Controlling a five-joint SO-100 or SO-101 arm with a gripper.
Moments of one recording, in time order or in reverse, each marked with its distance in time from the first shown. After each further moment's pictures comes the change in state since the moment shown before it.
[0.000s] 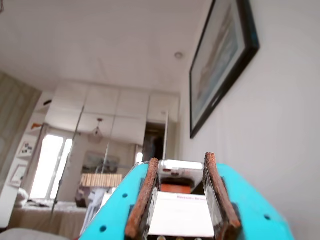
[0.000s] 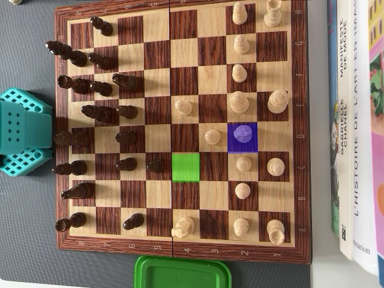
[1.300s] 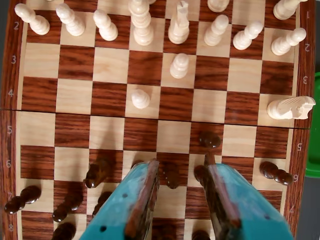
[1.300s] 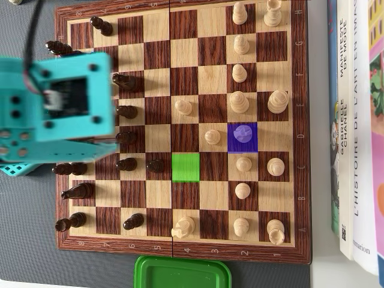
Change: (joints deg) arm -0.1 -54.8 -37.5 95.7 0.0
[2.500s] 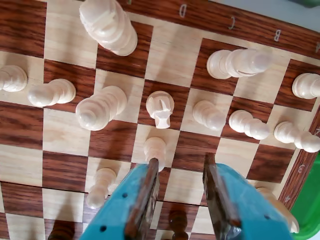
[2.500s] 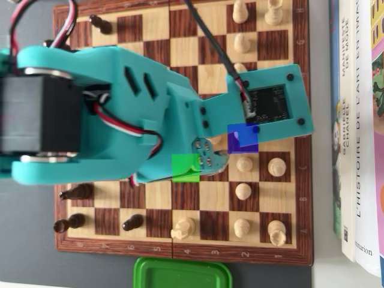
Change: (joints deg) arm 2.0 -57.8 -44.5 0.0 -9.8
